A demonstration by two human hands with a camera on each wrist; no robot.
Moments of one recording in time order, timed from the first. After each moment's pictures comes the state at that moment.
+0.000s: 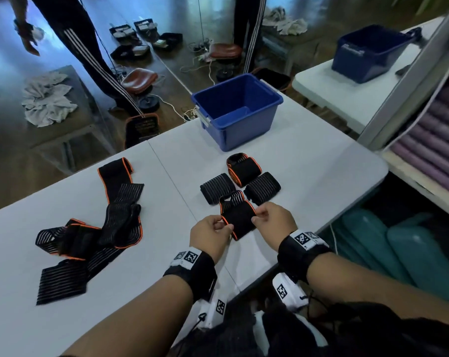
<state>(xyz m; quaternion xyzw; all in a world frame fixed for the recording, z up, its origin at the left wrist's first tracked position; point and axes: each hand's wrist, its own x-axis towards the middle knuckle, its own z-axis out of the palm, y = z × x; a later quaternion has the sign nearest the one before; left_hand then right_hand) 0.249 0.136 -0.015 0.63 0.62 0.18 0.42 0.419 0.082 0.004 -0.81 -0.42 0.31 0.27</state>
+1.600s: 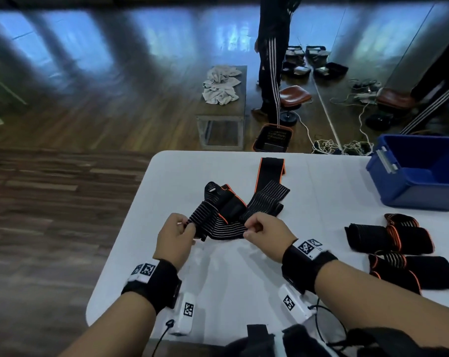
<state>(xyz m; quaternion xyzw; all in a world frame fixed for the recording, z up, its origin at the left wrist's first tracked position) -0.094 0.107 0.020 0.36 0.73 0.47 0.35 0.138 0.180 0.027 -0.53 -0.71 0.42 0.19</state>
